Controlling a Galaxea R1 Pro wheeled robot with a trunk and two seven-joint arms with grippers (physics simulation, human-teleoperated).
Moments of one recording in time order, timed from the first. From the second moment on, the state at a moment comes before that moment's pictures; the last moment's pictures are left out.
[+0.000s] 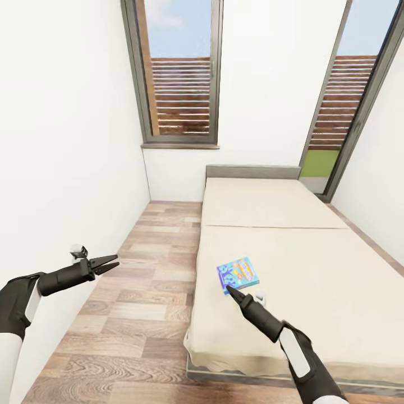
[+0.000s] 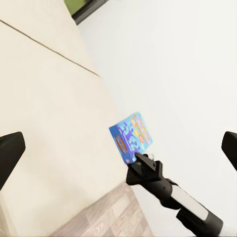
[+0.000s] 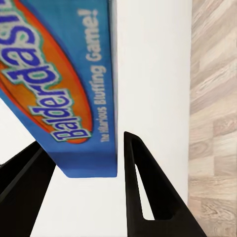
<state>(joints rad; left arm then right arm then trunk) -0.71 0.33 0.39 -0.83 0.07 0.86 -1.49 -0.44 0.07 -0.18 -0.84 -0.69 0.52 0.74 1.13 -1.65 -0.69</state>
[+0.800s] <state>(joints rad) -0.72 0.33 0.40 -0.83 0.07 0.87 -1.45 -0.48 -0.02 -0.22 -0.84 -0.71 0.53 0.86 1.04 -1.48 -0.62</state>
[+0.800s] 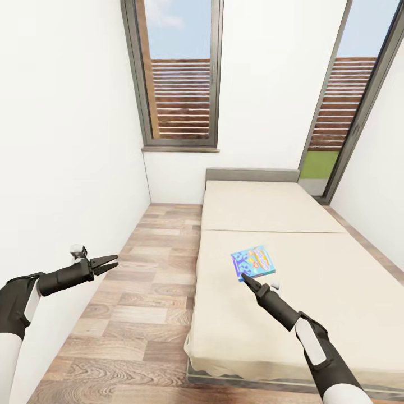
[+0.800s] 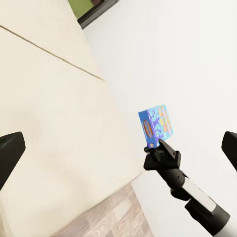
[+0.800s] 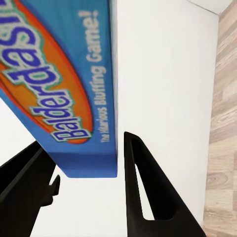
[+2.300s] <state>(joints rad) -0.71 0.33 0.40 -0.83 0.07 0.86 -1.43 -0.48 -0.01 -0.22 -0.84 -0.69 0.51 0.88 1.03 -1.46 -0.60</state>
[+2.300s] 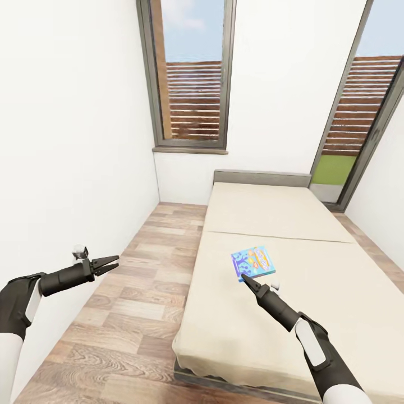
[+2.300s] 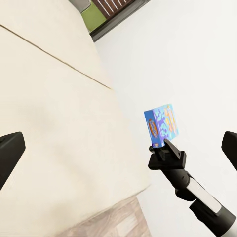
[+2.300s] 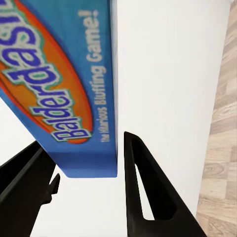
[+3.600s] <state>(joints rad) -0.72 0.31 0.25 -0.84 0.06 0.87 -1.35 -0.48 -0.02 -0.23 -0.83 -0.70 0.51 0.86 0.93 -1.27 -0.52</state>
